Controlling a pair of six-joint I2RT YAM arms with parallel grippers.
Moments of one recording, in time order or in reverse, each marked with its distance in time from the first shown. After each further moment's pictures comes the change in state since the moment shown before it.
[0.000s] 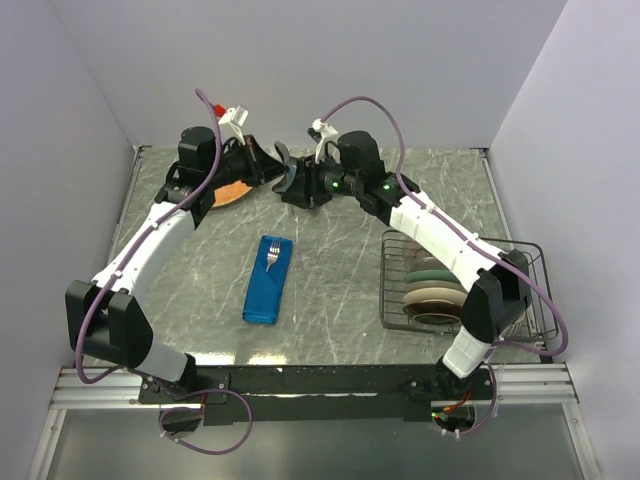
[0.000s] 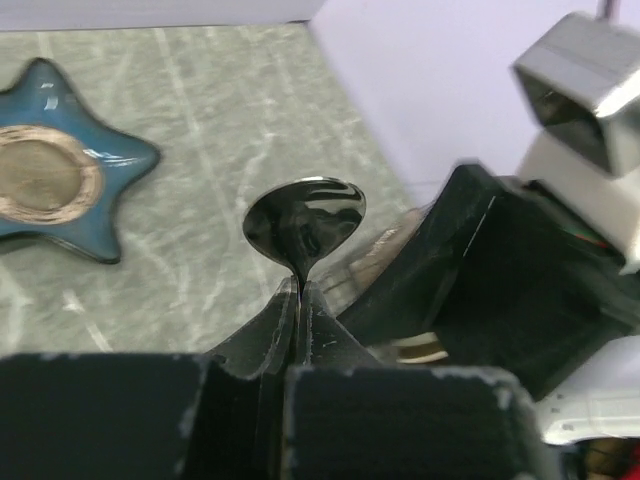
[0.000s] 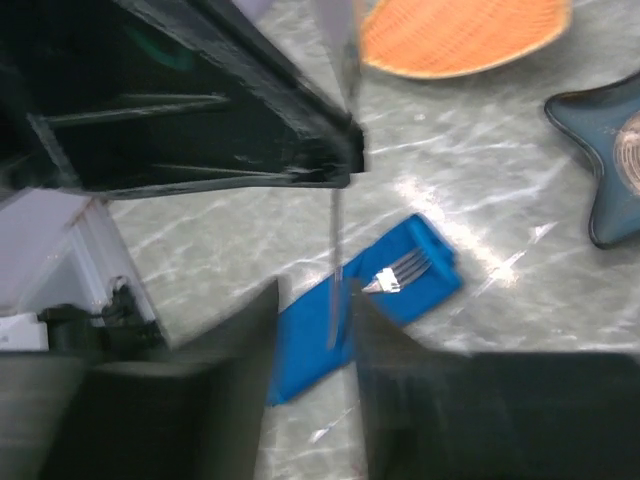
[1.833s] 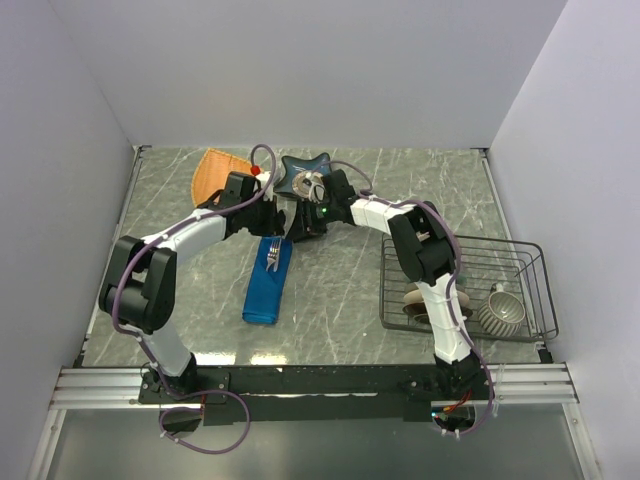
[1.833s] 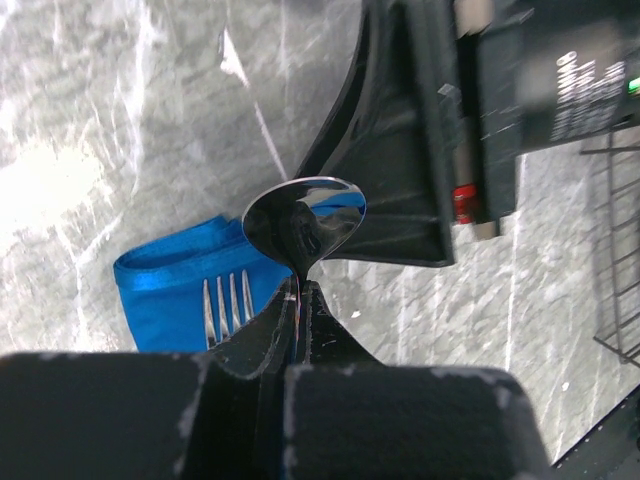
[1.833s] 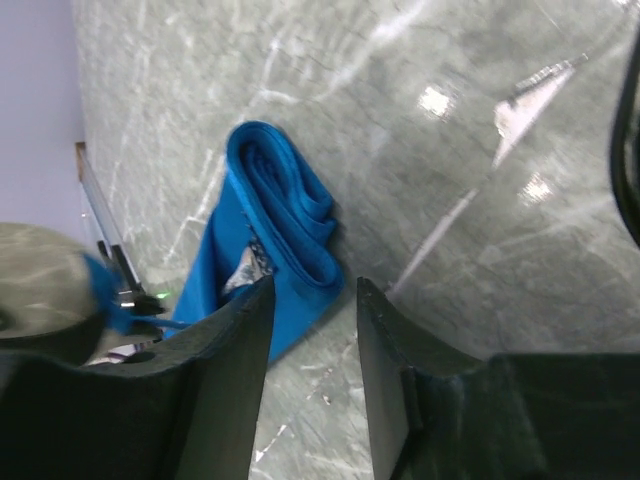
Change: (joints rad) left arm -0.077 0.241 -0.179 -0.191 -0.264 0.313; right arm -0.120 0.631 0.057 0.136 -0.351 0.172
